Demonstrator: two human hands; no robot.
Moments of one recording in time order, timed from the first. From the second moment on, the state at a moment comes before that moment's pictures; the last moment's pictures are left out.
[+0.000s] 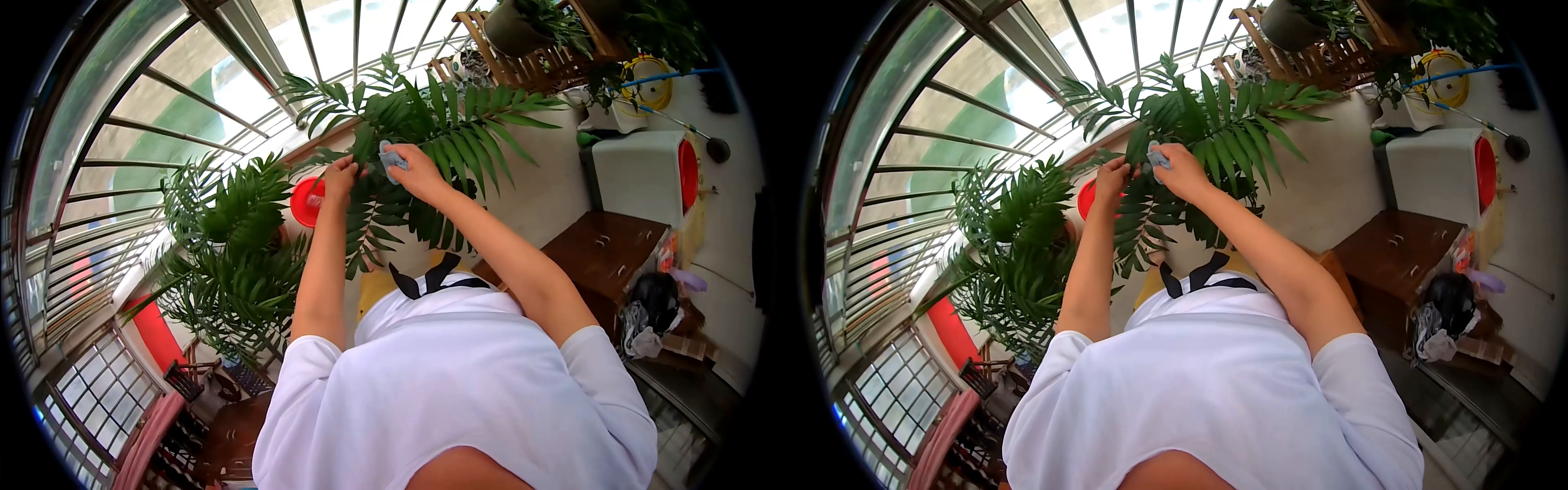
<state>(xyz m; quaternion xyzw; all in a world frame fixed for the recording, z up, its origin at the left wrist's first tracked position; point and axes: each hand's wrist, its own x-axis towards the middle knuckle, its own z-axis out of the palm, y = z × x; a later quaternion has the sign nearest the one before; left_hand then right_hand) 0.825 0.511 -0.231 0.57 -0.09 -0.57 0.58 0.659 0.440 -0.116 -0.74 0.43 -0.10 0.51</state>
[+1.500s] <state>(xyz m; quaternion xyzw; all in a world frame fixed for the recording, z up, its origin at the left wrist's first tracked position) 0.682 0.481 -0.201 0.42 0.10 -0.75 0.50 0.622 0.392 -0.065 -0.89 0.39 0.18 0.17</state>
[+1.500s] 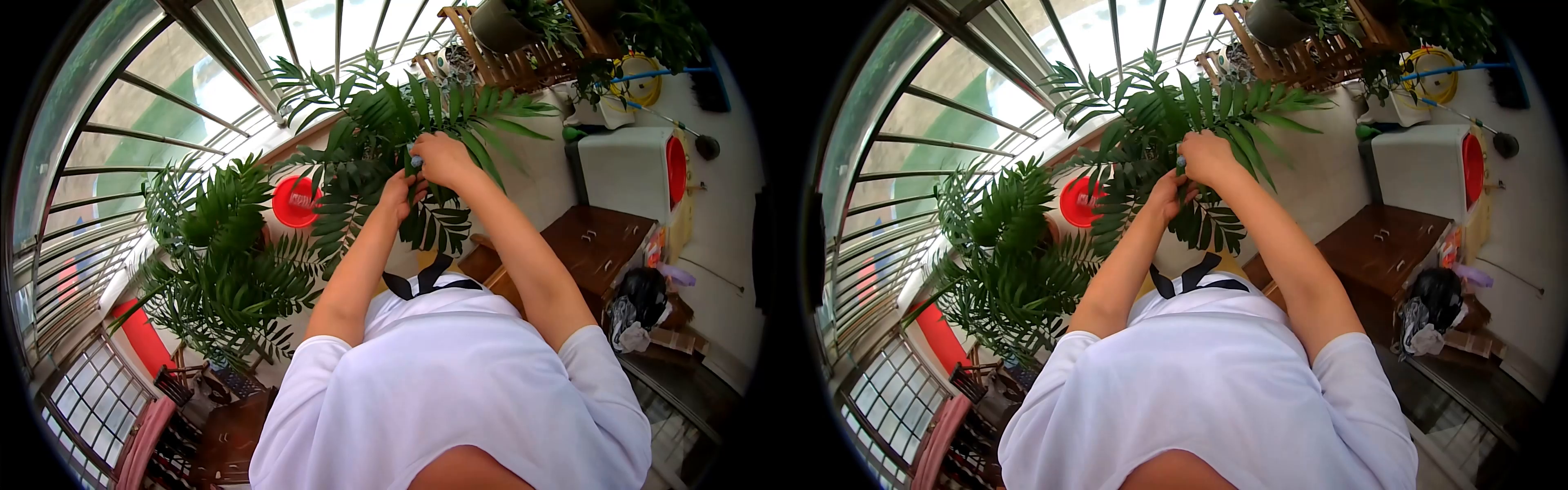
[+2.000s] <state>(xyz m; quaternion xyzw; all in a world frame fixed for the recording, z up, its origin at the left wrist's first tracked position) 0.680 0.499 -0.195 0.24 0.19 -0.73 0.61 0.607 0.420 -0.103 -0.92 0.28 0.25 0.11</state>
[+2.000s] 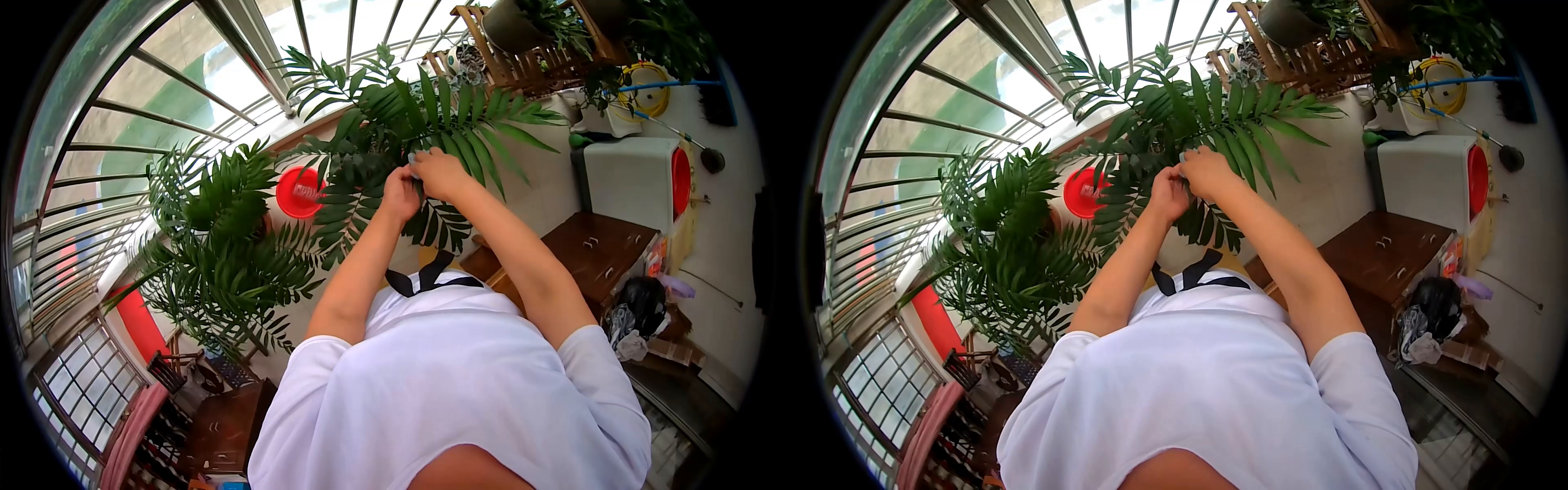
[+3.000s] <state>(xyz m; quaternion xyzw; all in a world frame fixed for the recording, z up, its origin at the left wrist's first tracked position) 0.662 0.568 -0.209 0.61 0.15 -0.69 0.36 0.538 0.470 -0.111 -0.83 0.43 0.14 0.32</state>
